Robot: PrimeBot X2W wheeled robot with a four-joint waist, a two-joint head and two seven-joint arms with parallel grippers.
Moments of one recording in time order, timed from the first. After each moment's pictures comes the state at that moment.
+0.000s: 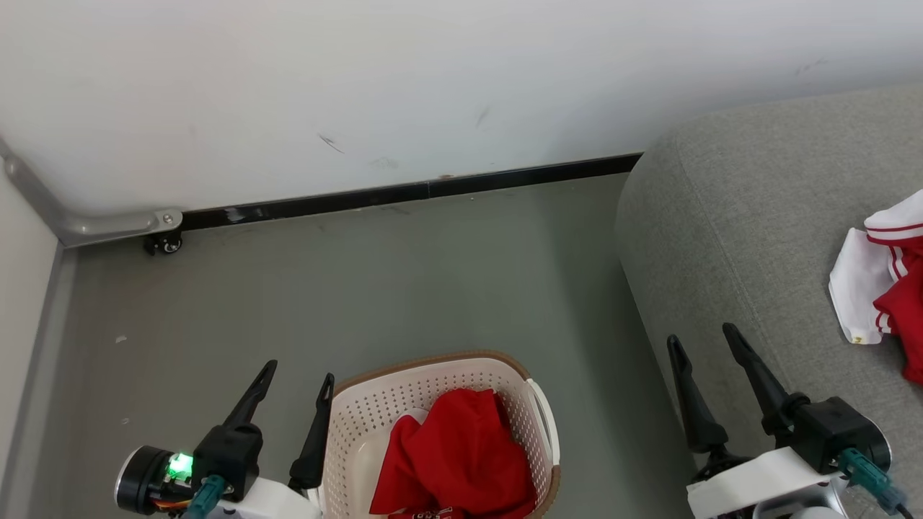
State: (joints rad) left arm -0.08 0.26 -0.34 0.25 -0.21 0.10 -0.25; right arm 0.00 -0.05 0.04 0.18 0.10 0.12 -0.17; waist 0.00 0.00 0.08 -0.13
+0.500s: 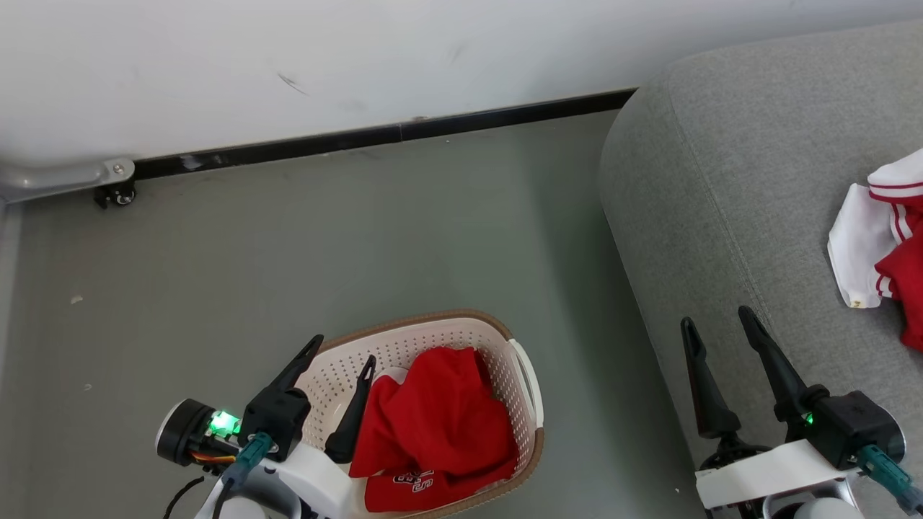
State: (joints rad) left arm -0.22 0.24 -0.42 0.35 -0.17 0.03 -0.21; right arm 0.00 -0.05 0.01 0.13 0.11 0.12 -0.19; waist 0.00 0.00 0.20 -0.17
